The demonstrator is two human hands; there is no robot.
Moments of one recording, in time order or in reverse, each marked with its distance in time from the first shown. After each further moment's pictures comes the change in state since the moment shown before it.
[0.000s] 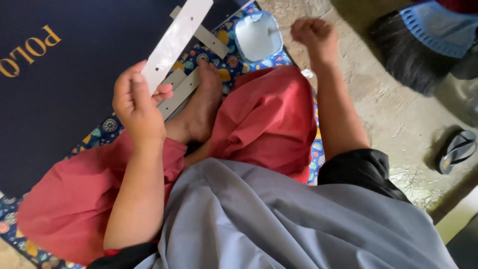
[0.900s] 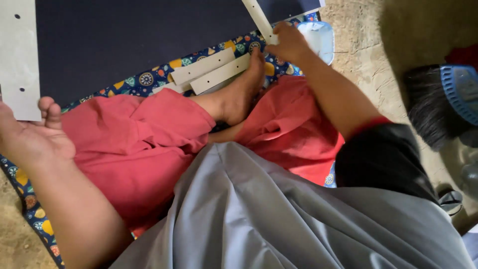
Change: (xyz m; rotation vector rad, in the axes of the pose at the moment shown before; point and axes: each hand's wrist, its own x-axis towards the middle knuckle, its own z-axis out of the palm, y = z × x) left_hand -0.075 -0.009 -0.282 -0.333 0.843 -0.288; right_hand 0.069 0.131 0.149 -1.234 -0.656 -0.320
